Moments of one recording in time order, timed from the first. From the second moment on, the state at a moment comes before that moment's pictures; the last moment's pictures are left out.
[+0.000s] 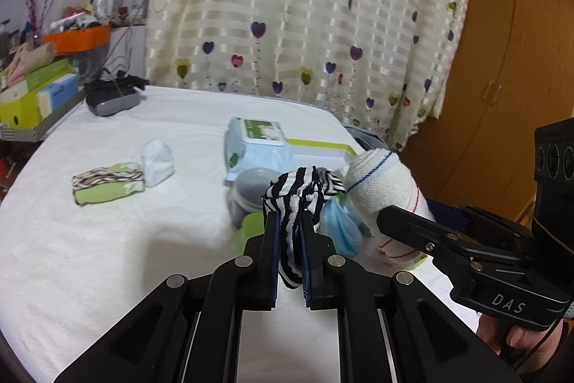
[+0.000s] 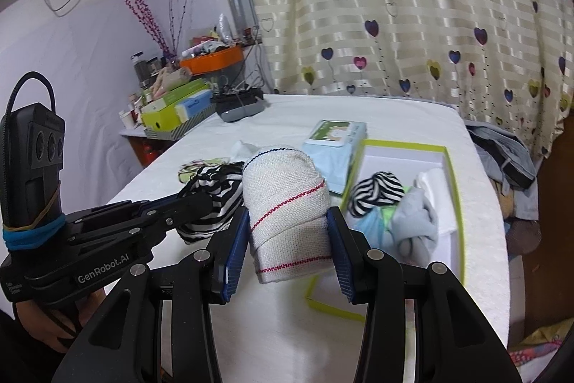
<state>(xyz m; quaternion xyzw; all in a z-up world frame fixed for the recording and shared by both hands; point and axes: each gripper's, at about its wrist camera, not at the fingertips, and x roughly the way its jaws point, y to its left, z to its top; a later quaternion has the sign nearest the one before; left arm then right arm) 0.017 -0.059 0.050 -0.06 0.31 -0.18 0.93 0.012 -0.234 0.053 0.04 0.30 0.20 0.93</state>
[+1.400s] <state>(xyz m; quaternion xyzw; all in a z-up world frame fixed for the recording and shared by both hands) 0.065 -0.160 -0.012 -0.03 0.40 -0.26 0.88 0.043 -0.332 -0.011 0.09 0.38 0.11 0.92</state>
